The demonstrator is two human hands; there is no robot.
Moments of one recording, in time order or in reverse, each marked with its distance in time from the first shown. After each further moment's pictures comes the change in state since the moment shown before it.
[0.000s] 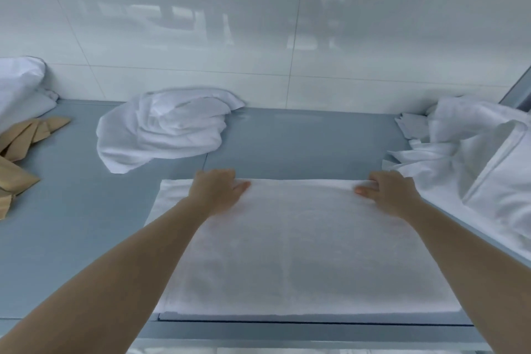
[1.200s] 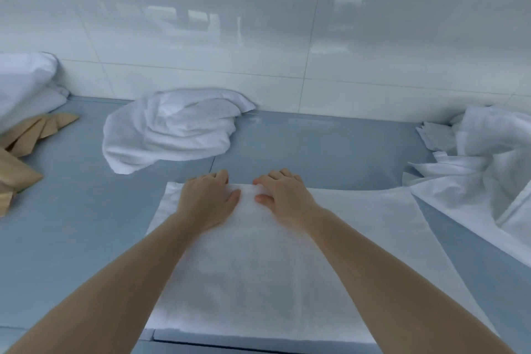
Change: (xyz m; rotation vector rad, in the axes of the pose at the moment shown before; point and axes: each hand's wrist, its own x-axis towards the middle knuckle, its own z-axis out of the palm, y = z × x) left_hand -0.016 -0.031 0.012 -0.032 0.221 -0.045; right_hand 0.008 -0.209 0.053 0.137 0.031 -0.613
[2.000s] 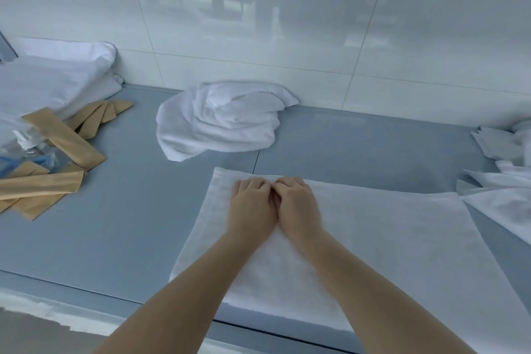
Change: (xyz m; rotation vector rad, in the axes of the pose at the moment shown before) left_hand -0.040 0.019 -0.006 -0.247 0.053 -0.145; right_hand 0.004 -0.078 0.040 0.120 0.271 0.079
